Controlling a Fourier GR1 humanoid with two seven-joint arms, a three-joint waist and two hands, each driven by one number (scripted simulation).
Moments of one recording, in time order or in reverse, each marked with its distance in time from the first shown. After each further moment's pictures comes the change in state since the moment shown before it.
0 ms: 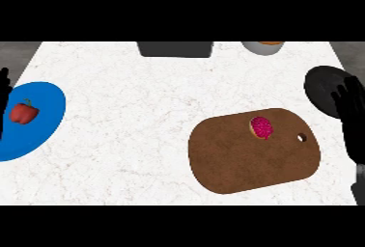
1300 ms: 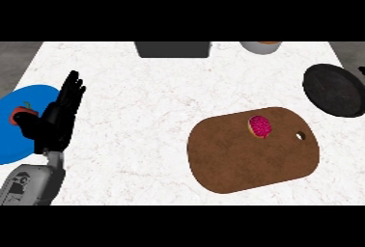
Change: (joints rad) left arm 0.000 -0.299 -0.087 -0.145 0.131 -0.057 -0.075; right arm -0.127 -0.486 0.023 0.204 0.320 0.593 -0.447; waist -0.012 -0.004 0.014
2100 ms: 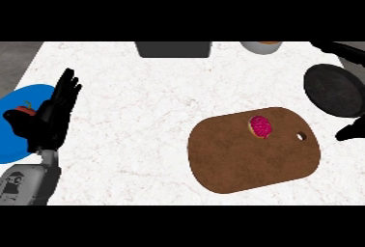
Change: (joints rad) left arm -0.003 -0.011 0.054 -0.012 -0.019 -0.051 0.019; right arm -0.277 0.137 0.066 -0.134 0.093 0.167 0.375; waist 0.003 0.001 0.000
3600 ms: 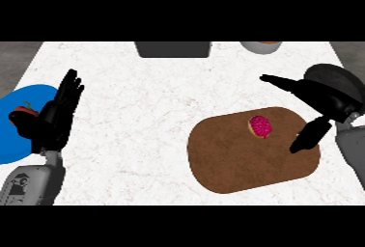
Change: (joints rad) left arm 0.004 -0.075 0.057 -0.021 -0.086 -0.050 0.024; right arm 0.031 0.302 0.042 0.072 0.394 0.109 0.105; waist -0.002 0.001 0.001
